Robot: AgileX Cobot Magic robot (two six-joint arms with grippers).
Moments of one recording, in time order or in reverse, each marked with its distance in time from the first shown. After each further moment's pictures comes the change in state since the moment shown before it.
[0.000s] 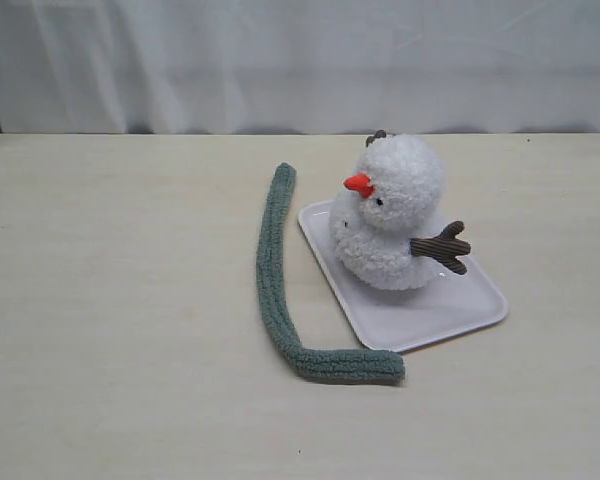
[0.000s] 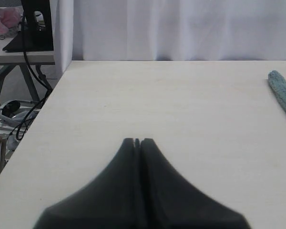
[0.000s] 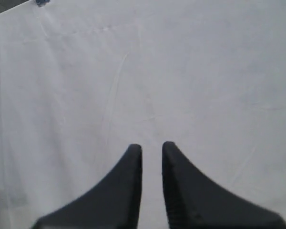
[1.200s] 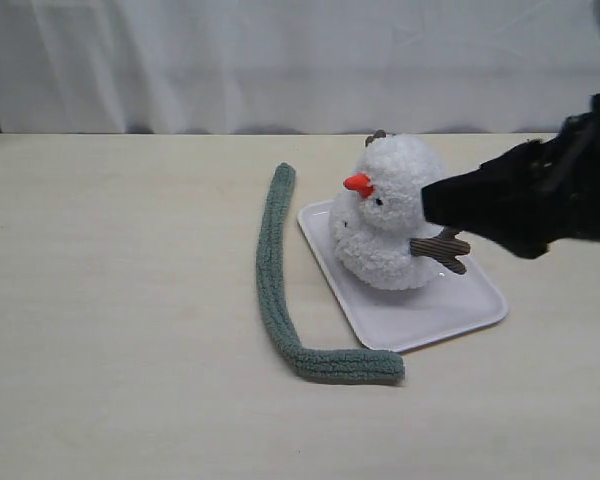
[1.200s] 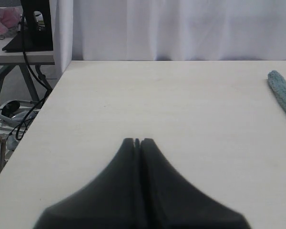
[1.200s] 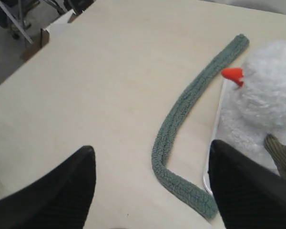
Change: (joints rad) left arm 0.000 0.000 0.000 0.000 0.000 0.000; right arm 0.345 0.977 -0.701 0.736 0.943 -0.956
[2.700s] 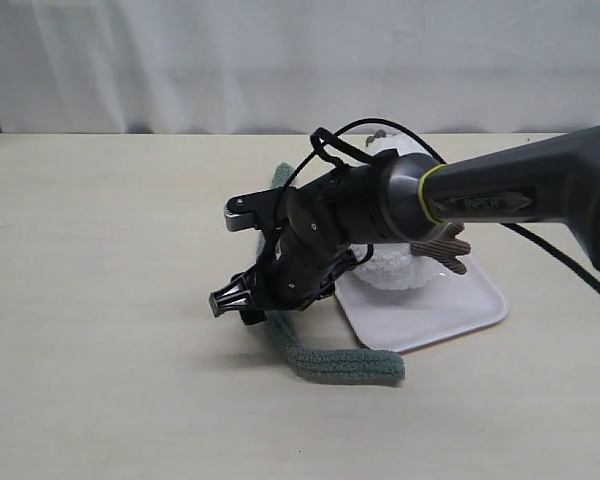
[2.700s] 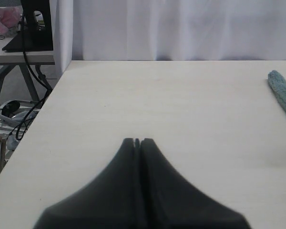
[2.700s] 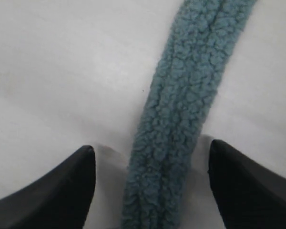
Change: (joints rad) left arm 0.000 0.000 0.000 0.000 0.000 0.000; right arm 0.331 1.146 -0.521 -0.608 -0.217 0.769
